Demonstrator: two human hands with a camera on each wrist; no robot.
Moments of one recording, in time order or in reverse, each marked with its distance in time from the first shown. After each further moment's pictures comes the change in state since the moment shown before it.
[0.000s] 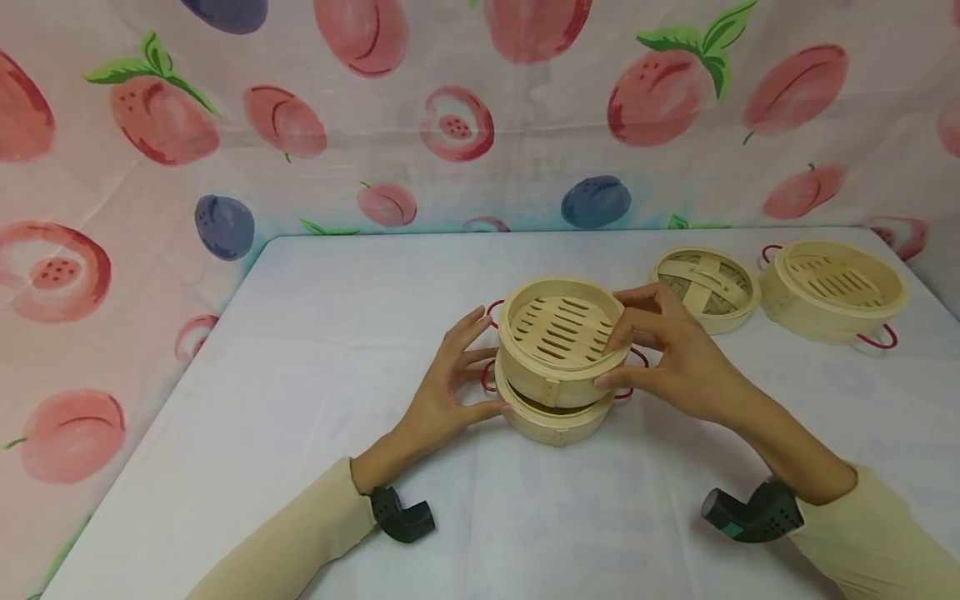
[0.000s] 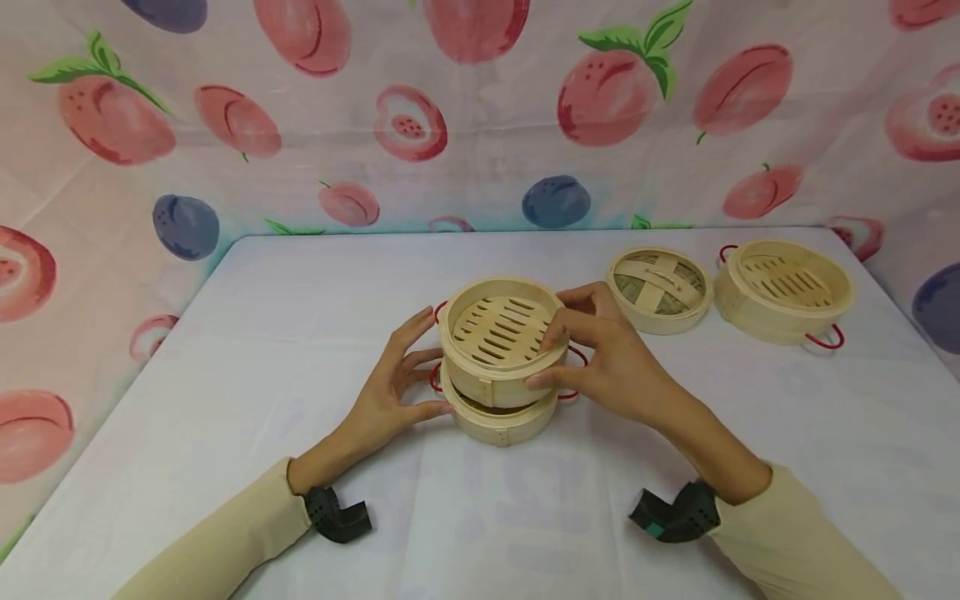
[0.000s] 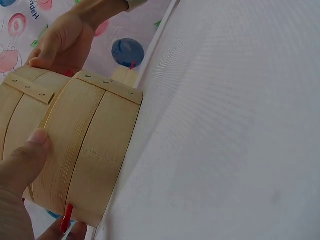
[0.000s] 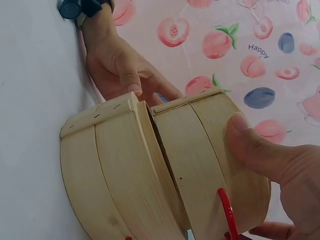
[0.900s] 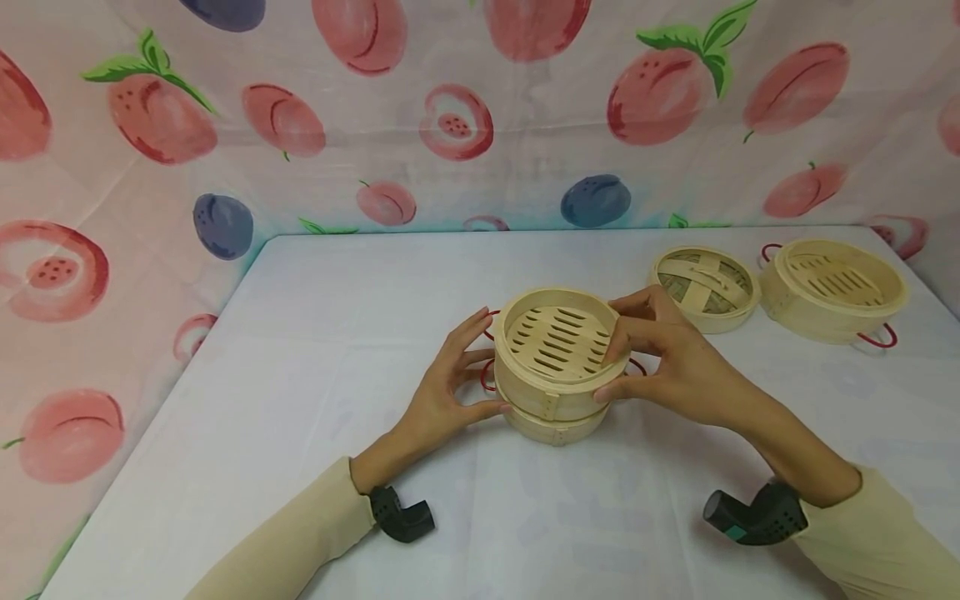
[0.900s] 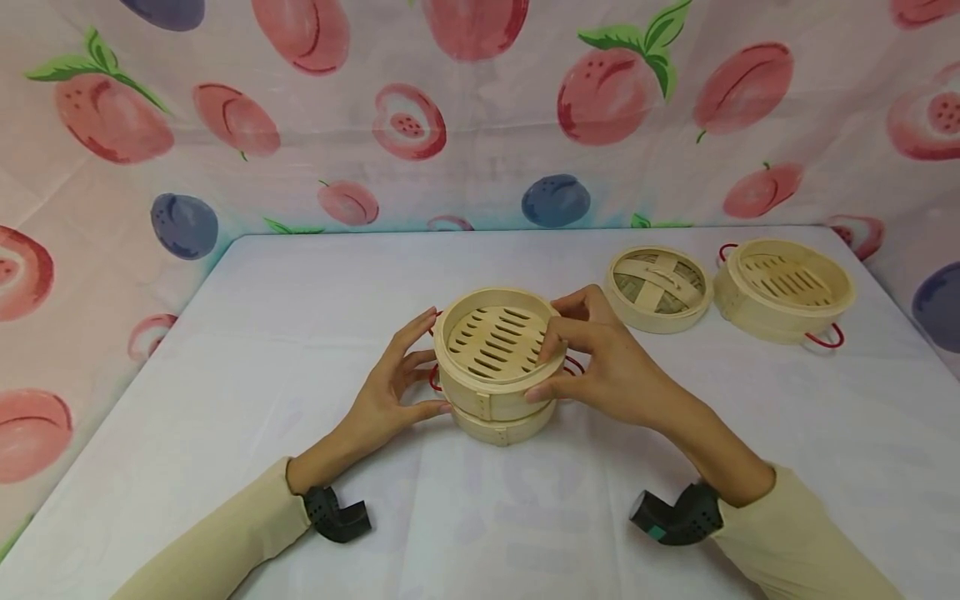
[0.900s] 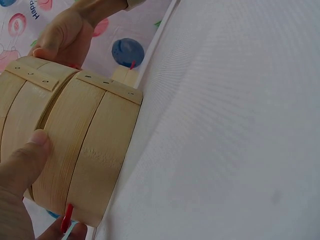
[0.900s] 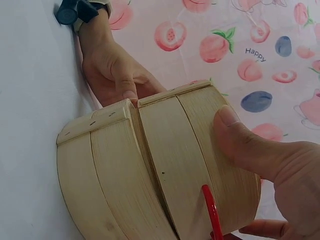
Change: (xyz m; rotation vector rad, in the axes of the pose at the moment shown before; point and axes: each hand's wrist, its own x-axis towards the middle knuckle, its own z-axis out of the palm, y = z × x) left_hand 0.000 0.004 0.000 0.006 -0.009 -0.002; right_hand -0.001 -0.003 -0.002 0.057 -0.088 -0.006
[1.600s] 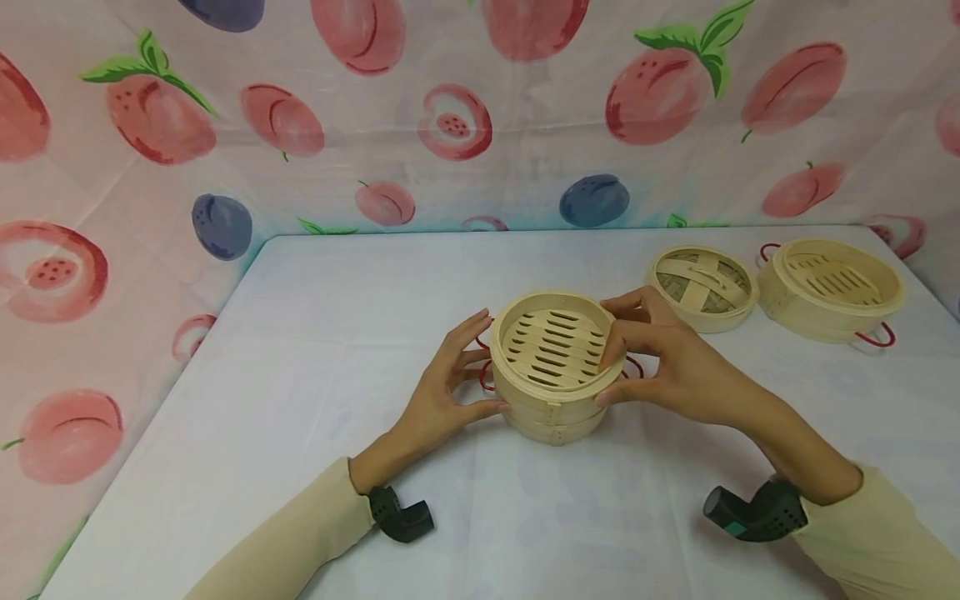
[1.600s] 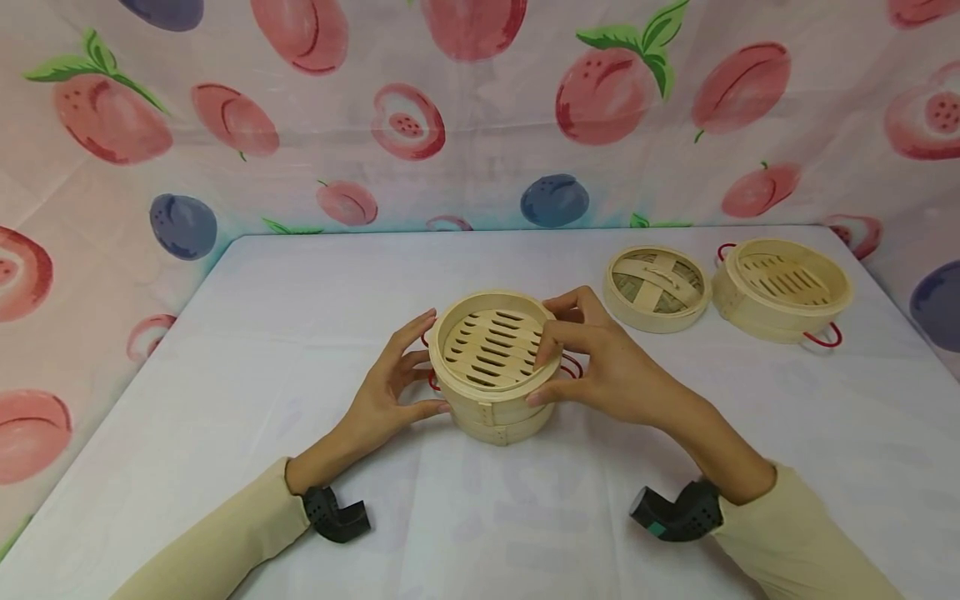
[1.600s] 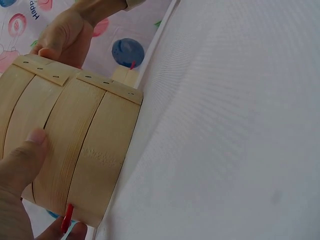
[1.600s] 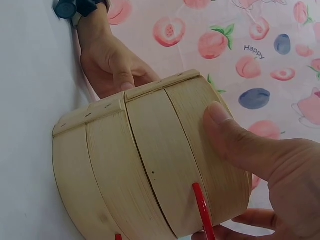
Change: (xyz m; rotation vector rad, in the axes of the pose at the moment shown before) left_hand -0.001 0.000 0.000 -0.006 0.005 0.001; right_hand -0.002 0.001 -0.003 -0.053 -0.057 -0.005
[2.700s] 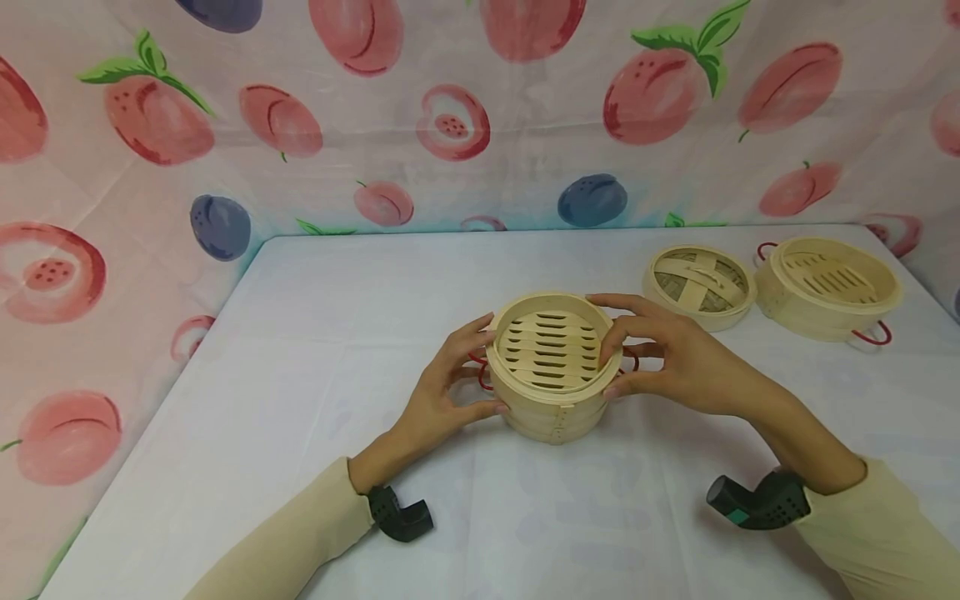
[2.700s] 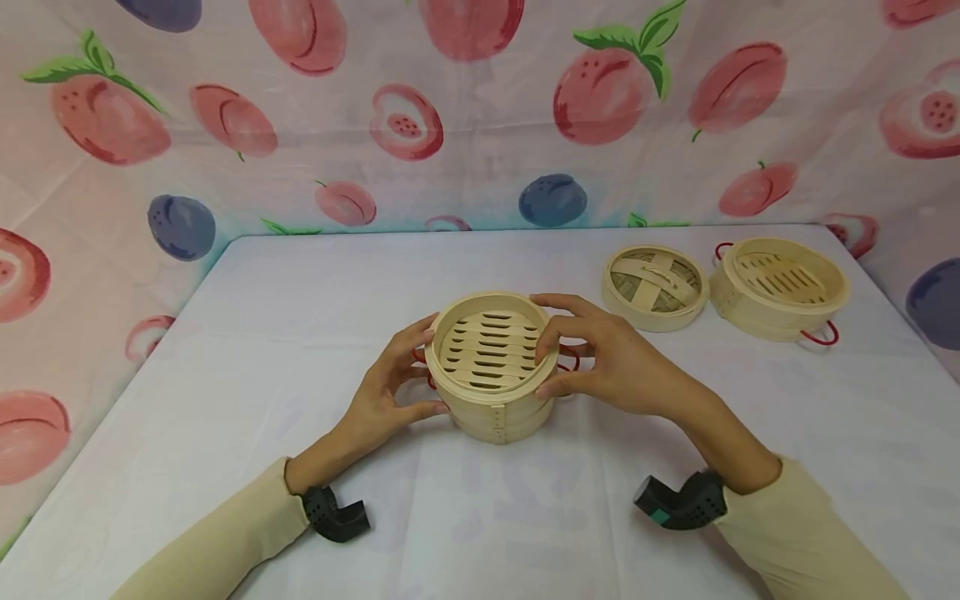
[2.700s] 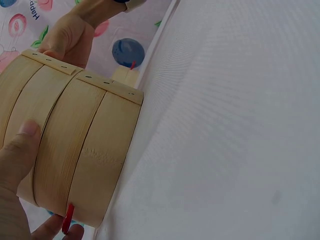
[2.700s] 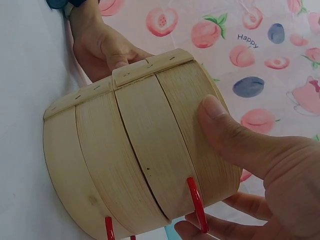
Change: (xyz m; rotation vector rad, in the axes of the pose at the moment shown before) left_hand -0.005 -0.029 -0.003 0.131 0.007 0.086; right_hand 0.002 0.010 -0.008 0.105 -0.077 -0.021
